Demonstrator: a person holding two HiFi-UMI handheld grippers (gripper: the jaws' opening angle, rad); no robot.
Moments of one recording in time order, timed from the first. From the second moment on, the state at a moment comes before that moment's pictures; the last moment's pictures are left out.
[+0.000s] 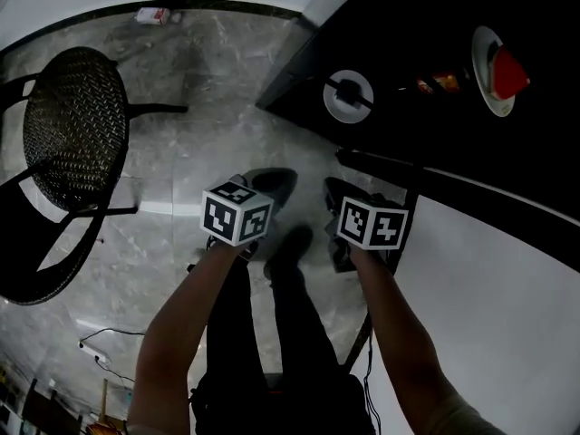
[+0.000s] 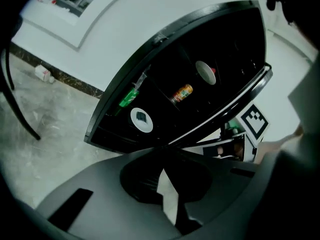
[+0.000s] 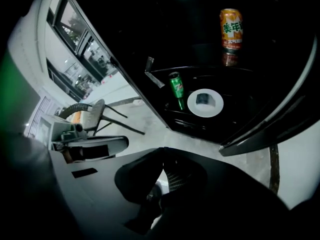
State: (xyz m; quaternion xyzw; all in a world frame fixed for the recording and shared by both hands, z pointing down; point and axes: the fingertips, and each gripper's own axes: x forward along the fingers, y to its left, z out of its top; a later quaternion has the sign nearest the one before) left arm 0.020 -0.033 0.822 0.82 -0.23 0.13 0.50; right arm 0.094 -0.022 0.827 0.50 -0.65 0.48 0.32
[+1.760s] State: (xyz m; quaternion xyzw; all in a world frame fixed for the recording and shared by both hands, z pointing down) left arm -0.091 -0.023 0.518 0.87 -0.29 0.24 0.31; right arm -0.028 0.035 0.531 0.43 -0.74 0.39 0.33
